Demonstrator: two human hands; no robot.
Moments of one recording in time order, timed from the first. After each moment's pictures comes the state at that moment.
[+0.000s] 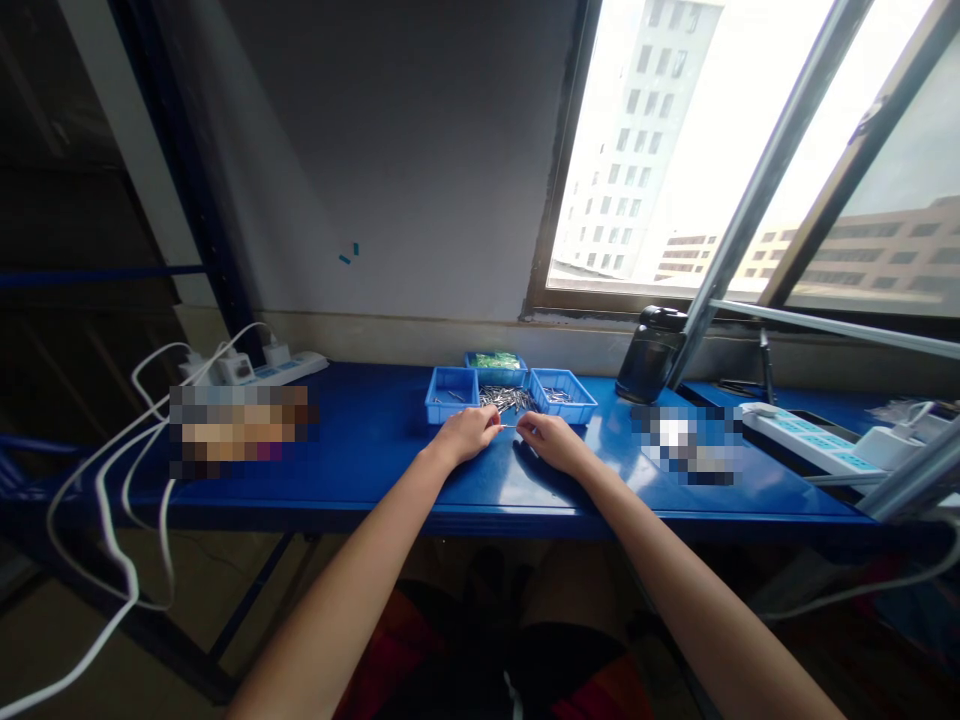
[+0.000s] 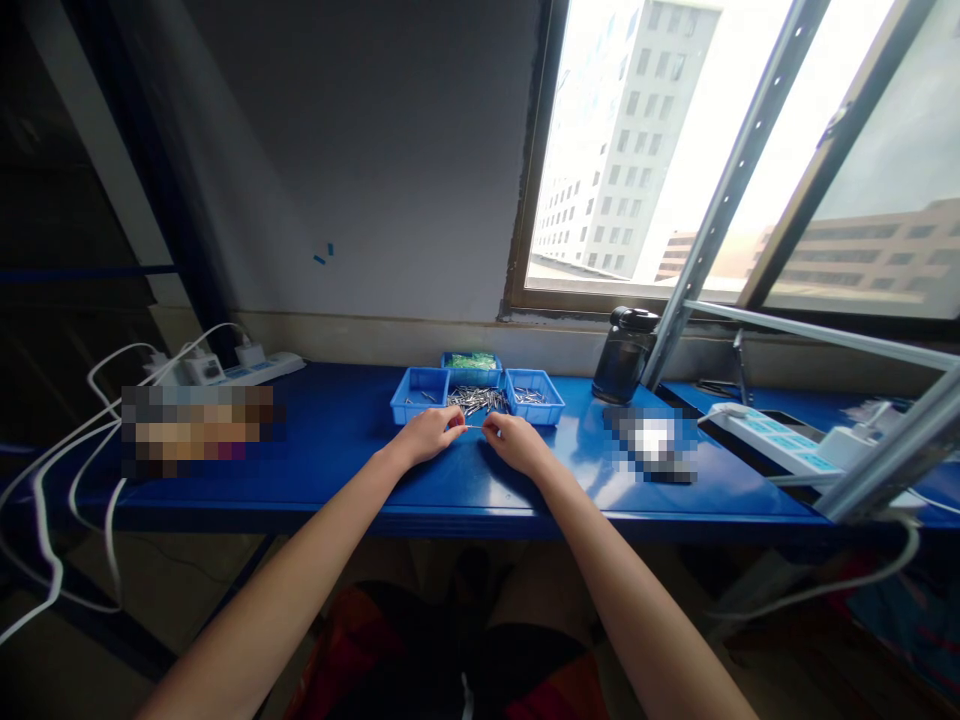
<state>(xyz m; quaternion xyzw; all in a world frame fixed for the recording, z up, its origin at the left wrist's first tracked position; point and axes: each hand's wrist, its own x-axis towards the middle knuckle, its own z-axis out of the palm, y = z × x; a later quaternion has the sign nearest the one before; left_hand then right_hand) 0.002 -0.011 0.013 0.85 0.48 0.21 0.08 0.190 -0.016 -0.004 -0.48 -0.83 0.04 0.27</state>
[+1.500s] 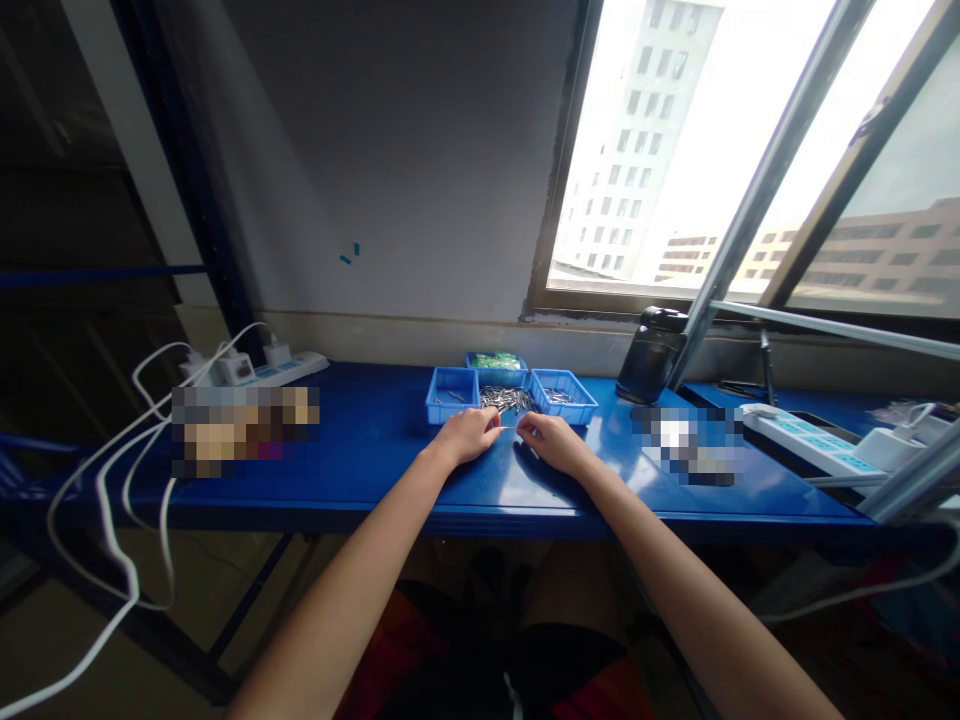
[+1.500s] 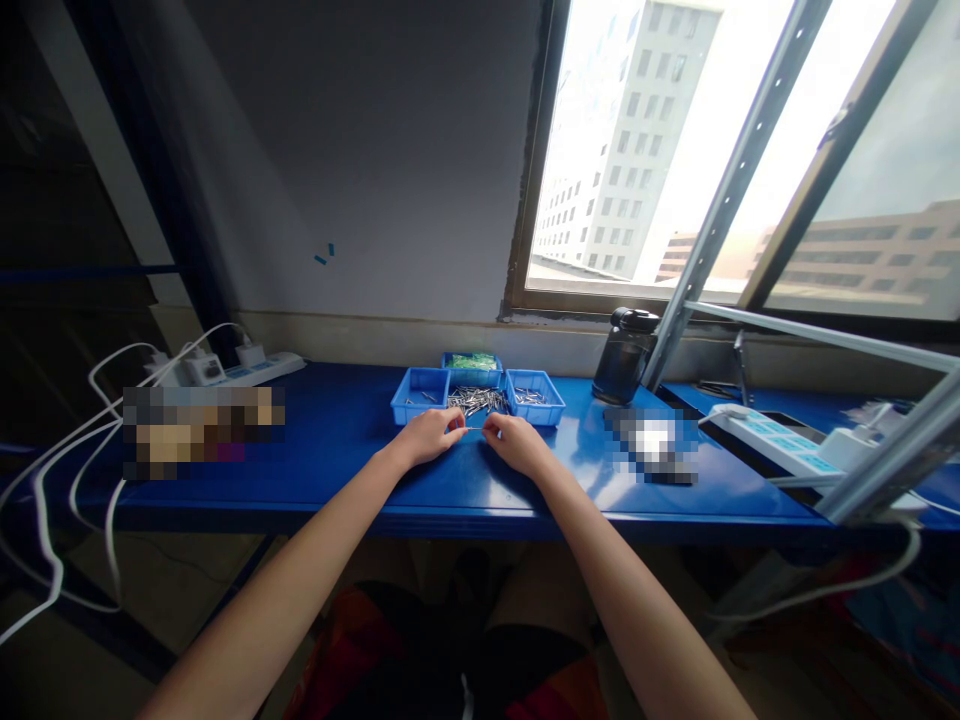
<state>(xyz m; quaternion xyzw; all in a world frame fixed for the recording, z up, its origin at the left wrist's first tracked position) 0.001 -0.013 0.013 0.85 0.47 0.20 0.08 0.191 -0.017 -0.003 -0.48 -0.83 0.04 0.27</state>
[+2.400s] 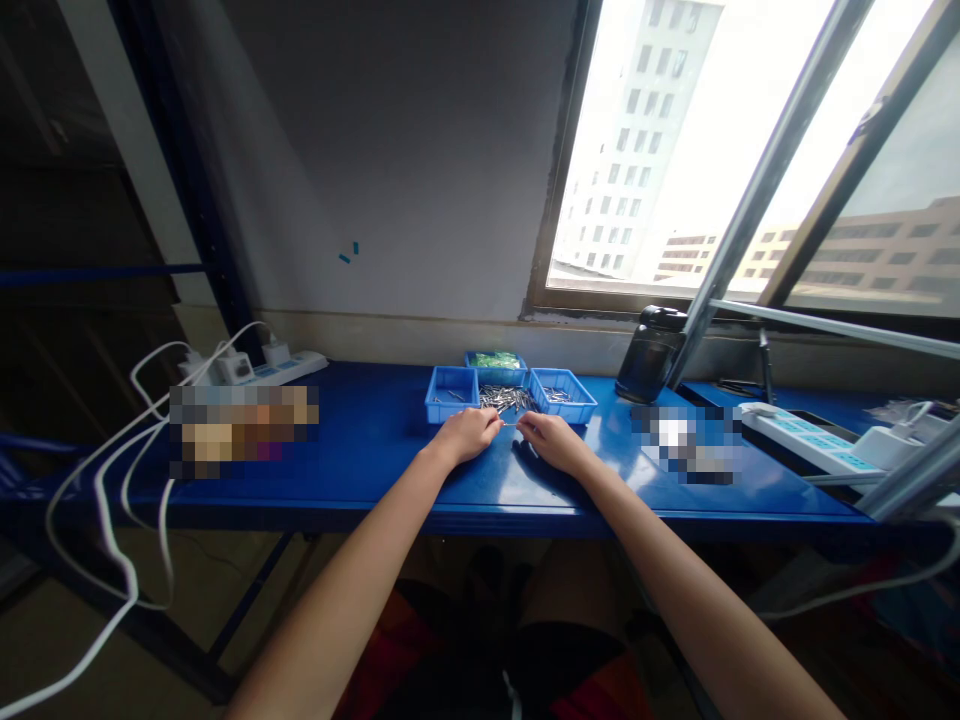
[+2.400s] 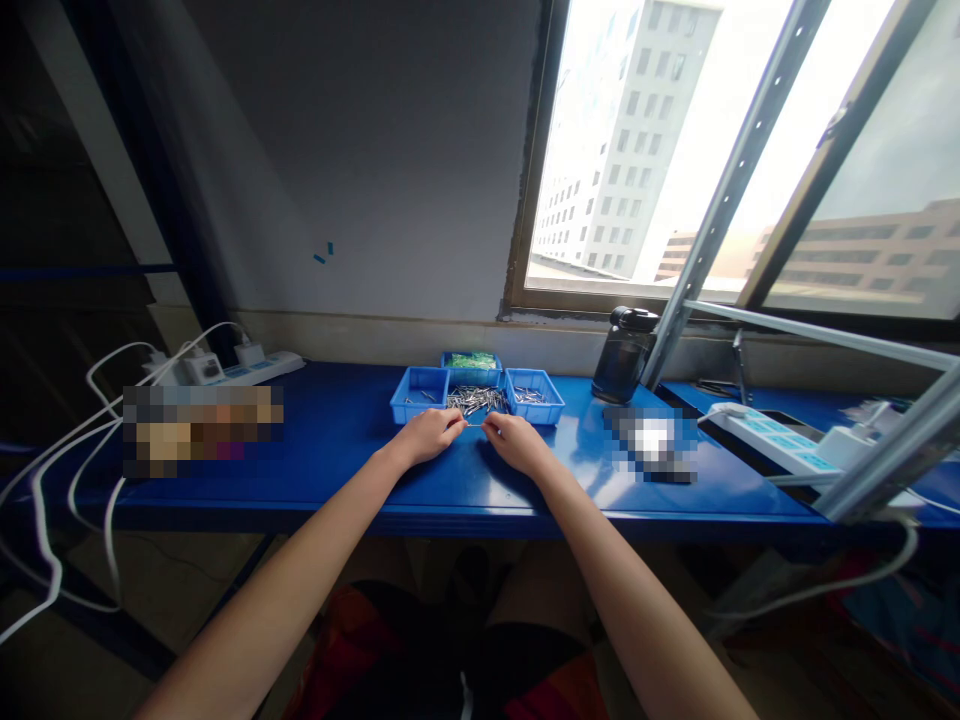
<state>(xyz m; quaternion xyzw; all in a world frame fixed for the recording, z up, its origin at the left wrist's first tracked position) 0.001 -0.011 0.010 0.85 0.47 0.21 0.07 0.190 -0.018 -0.002 -0.47 -0.84 0.04 0.28</state>
